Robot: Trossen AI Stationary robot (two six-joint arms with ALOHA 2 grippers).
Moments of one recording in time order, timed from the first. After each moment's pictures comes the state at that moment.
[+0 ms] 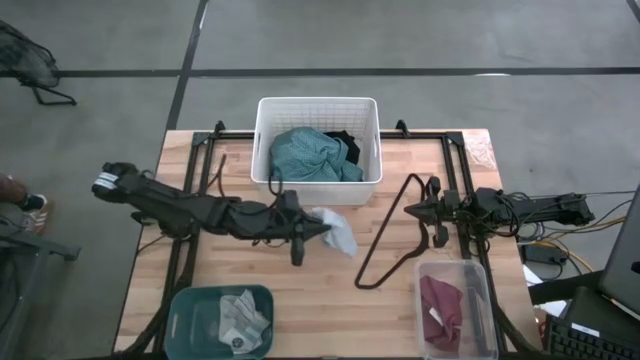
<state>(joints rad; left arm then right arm) -0.29 1.35 1.13 0.05 -0.38 -0.52 0.07 0.17 0.09 0.11 0.11 0.15</state>
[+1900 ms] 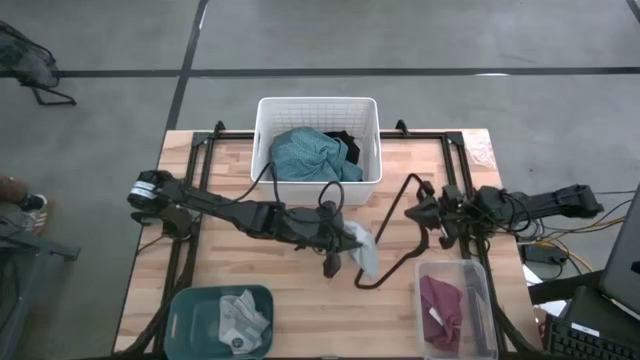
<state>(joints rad) -0.22 1.67 1.39 -0.02 -0.15 -0.42 0.10 0.36 0.10 0.47 0.00 0.42</state>
